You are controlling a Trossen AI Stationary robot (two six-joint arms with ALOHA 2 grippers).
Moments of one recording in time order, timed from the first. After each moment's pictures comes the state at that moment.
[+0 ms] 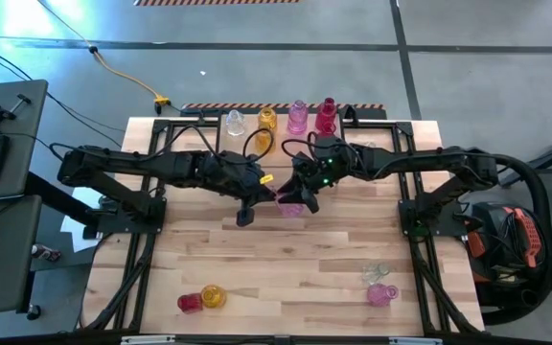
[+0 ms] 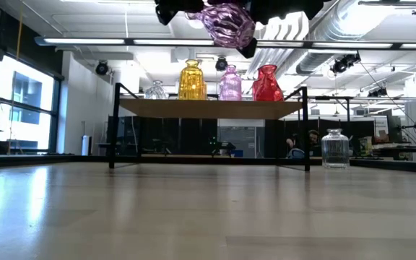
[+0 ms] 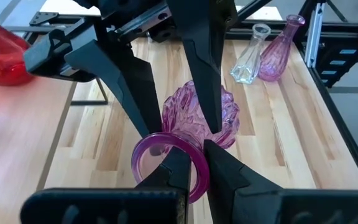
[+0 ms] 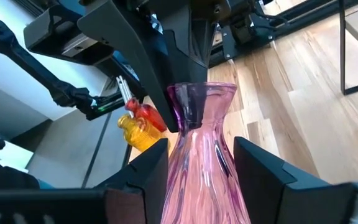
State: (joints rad) left arm -0.02 1.40 1.26 -0.43 -0.01 -0.02; right arm -0.11 1.49 1.13 -0.06 -0.46 0.40
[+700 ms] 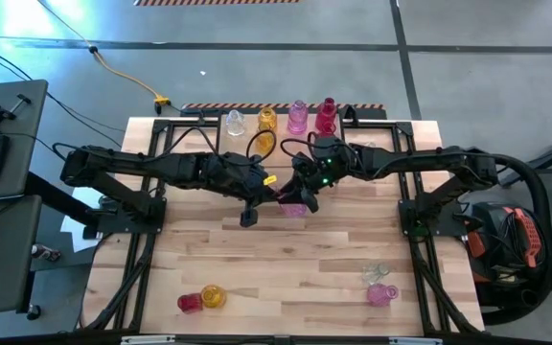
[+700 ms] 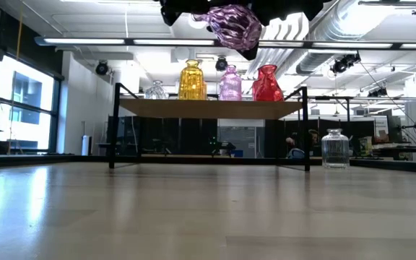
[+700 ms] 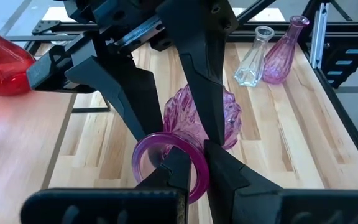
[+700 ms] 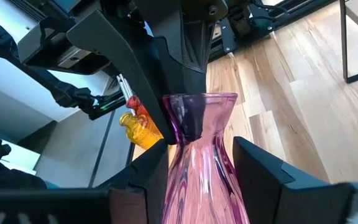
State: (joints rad) left arm -0.02 1.42 1.26 -0.39 -0.03 0.00; right arm -0.11 1.50 1.13 -0.09 -0.47 0.44
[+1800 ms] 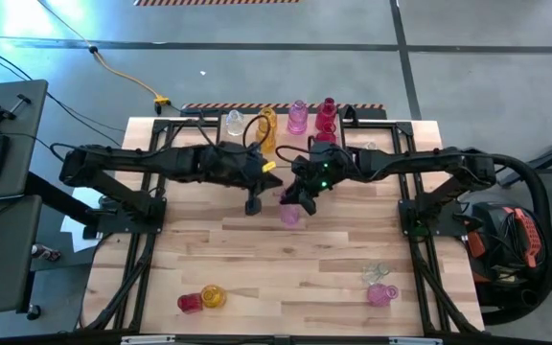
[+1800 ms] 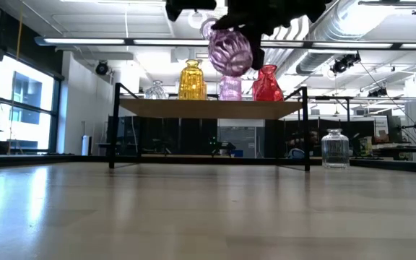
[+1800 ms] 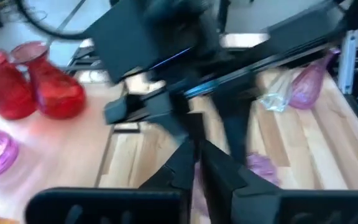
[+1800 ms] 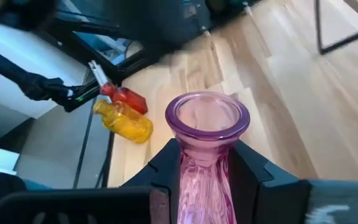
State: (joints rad) left arm 0.01 1.42 1.27 -0.34 -0.06 0.03; right arm -0.11 1.51 1.13 -0.14 -0.39 0.45
